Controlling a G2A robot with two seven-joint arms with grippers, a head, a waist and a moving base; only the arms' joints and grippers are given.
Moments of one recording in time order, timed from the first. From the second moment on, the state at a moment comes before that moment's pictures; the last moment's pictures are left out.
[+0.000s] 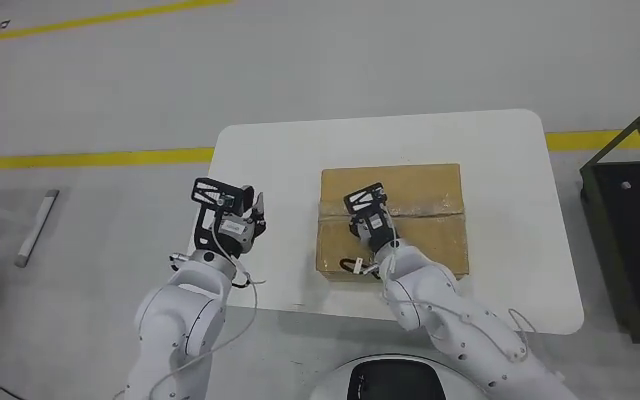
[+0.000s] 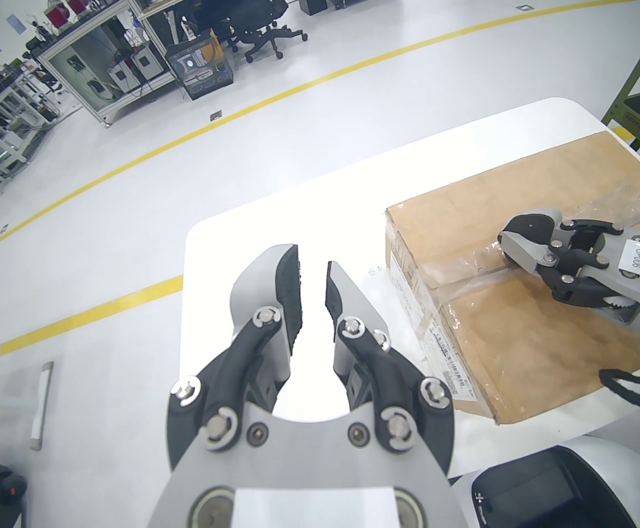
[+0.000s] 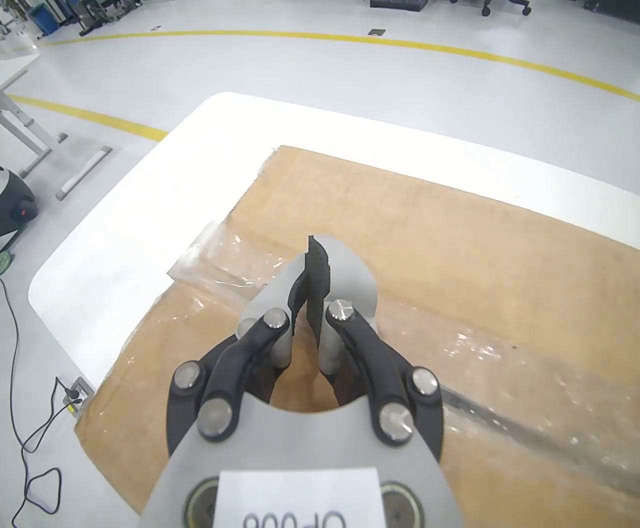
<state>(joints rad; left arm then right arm) 1.24 -1.18 -1.45 -2.11 1.31 -0.16 -0.68 -1.06 -1.38 0.90 -1.72 -1.29 0.38 0.48</state>
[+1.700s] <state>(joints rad) 1.13 -1.19 -1.34 -1.99 1.26 -0.20 -0.65 -1.46 -1.34 1.43 -2.25 -1.22 0.32 0.55</state>
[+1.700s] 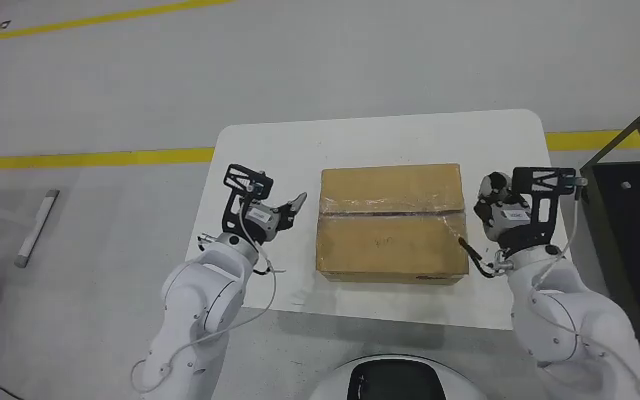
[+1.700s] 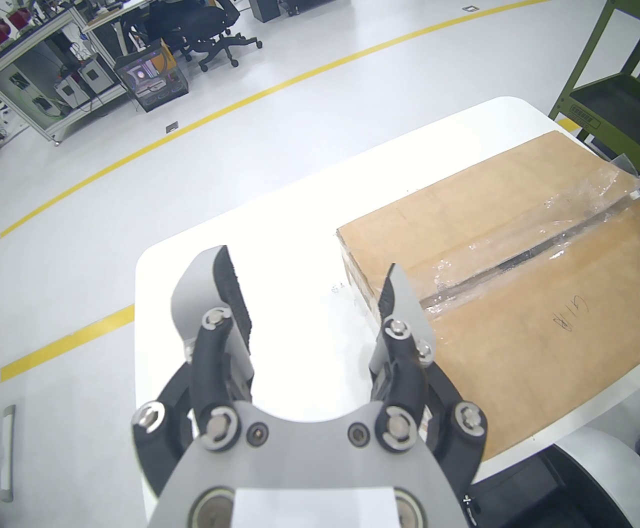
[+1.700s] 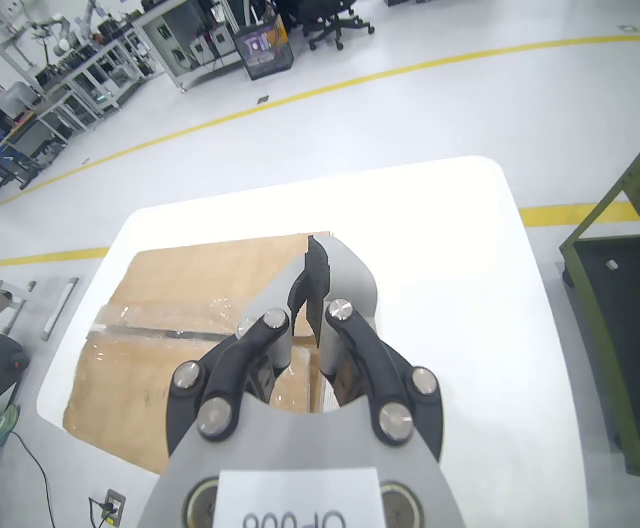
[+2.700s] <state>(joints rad) 1.12 -1.20 -1.32 -1.98 1.26 -0.19 -0.64 -1.37 -1.36 1.34 -2.02 -1.32 0.36 0.61</state>
